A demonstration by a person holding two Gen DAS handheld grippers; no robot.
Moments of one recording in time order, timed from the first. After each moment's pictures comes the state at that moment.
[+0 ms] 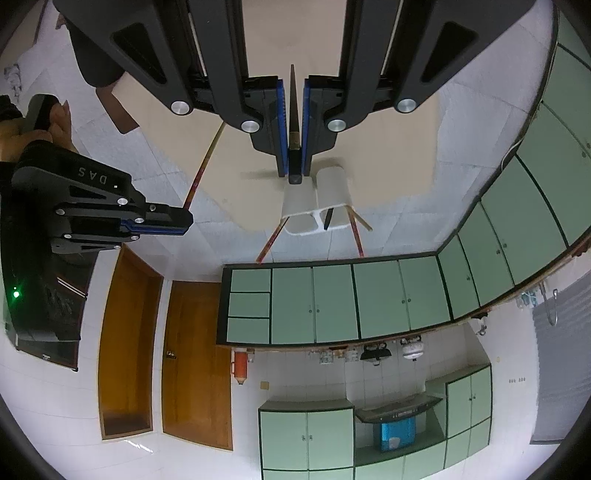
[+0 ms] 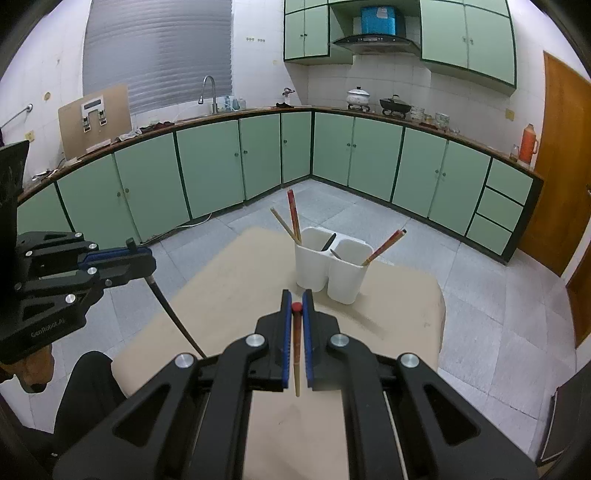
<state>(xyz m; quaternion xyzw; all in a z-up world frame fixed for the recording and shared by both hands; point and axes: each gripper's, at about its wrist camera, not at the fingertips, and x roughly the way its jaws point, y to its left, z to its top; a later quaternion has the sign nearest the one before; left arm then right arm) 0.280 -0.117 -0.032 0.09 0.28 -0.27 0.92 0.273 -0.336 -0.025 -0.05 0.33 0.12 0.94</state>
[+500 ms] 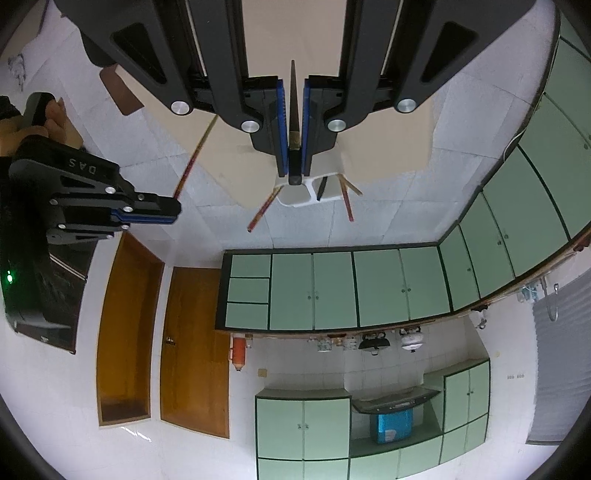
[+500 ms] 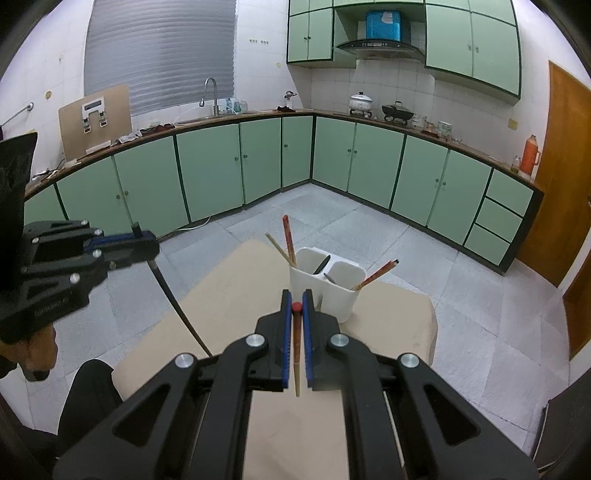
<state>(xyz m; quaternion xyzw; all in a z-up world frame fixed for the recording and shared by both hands) 0.317 -0.111 0.004 0.08 0.26 -0.28 0.92 0.296 -0.338 0.010 -0.06 0.33 0.12 0.94</state>
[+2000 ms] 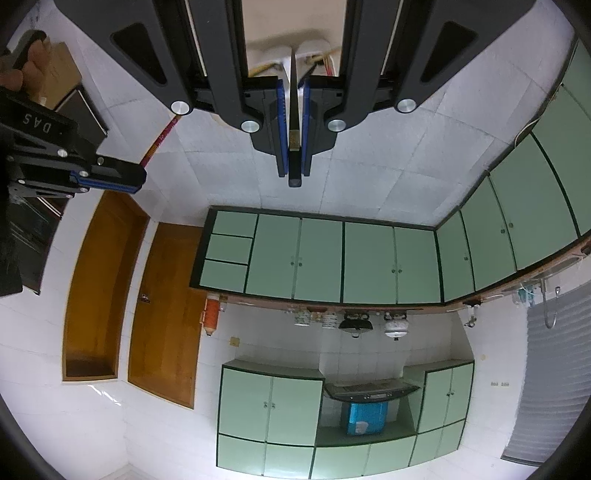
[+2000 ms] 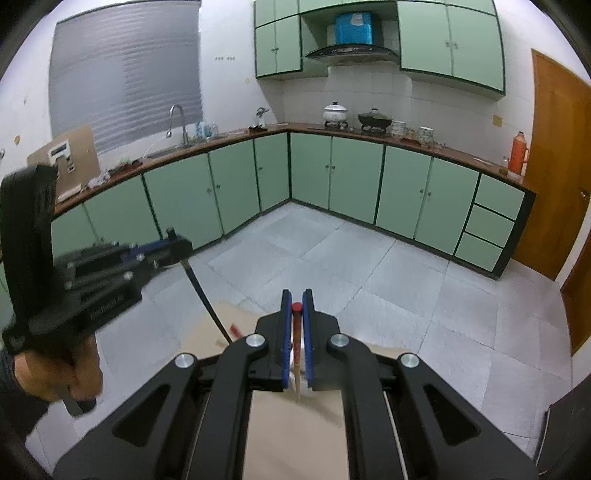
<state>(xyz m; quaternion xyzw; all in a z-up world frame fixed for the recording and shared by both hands) 0.510 -0.158 0.062 0.01 0.24 -0.25 0.94 0.461 -0.375 0.088 -0.01 0.31 0.08 0.95</state>
